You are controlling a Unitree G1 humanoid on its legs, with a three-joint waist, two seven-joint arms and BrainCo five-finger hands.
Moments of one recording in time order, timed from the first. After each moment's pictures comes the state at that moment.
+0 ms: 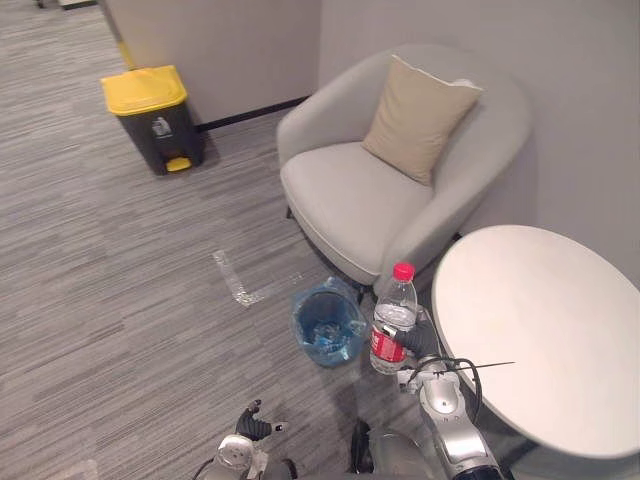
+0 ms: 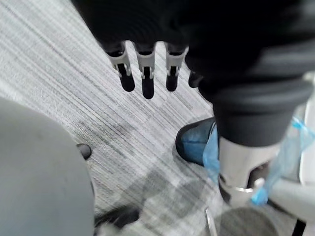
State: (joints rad) left arm 0.02 0.08 -0.17 1.04 0.12 -0.07 0.13; right arm 0.11 -0.10 0.12 0.19 -0.16 -0.13 -0.20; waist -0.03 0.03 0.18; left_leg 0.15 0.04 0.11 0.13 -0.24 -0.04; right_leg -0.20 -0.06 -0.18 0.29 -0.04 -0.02
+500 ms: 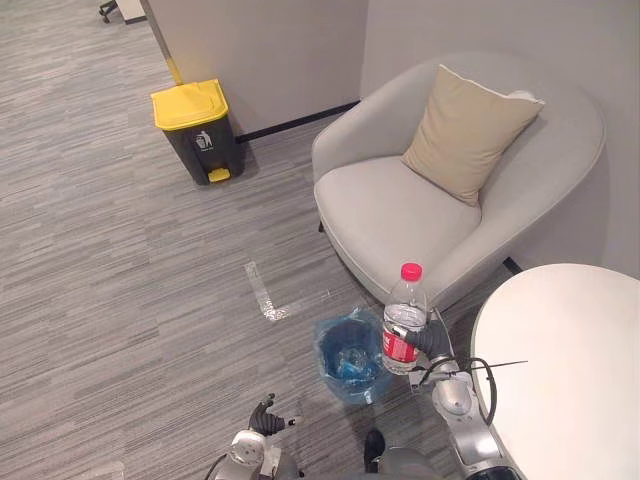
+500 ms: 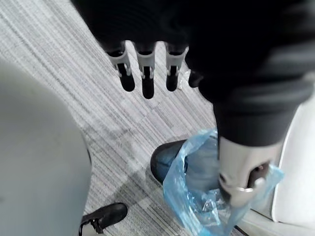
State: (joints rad) left arm 0.01 0.08 -0.20 1.01 0.12 -0.08 0.12; right arm 0.12 -0.10 0.13 0.17 -0.16 -0.13 -0.18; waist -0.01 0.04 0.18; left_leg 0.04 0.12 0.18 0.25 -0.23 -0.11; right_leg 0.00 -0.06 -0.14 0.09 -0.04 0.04
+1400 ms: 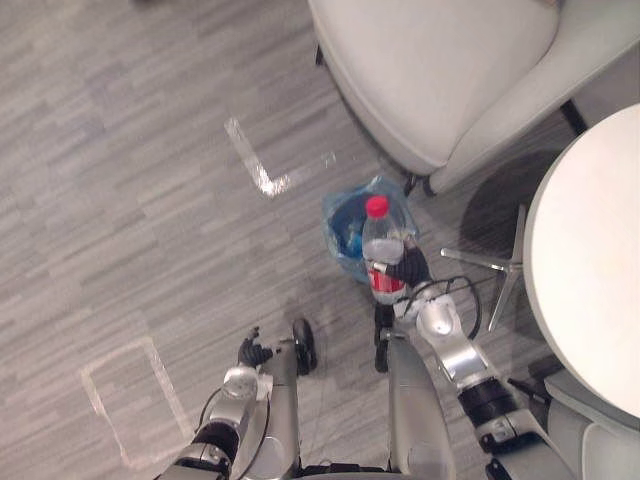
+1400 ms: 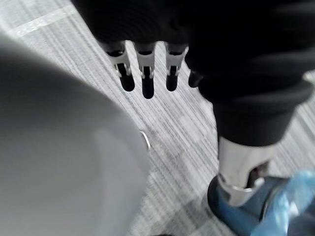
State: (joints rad) left arm -0.29 0.10 -0.01 0.88 -0.02 -0.08 0.20; right arm -0.43 -0.27 0.23 0.29 -0.19 -0.08 -0.26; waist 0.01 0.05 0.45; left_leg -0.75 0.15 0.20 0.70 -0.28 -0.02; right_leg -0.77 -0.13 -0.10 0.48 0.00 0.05
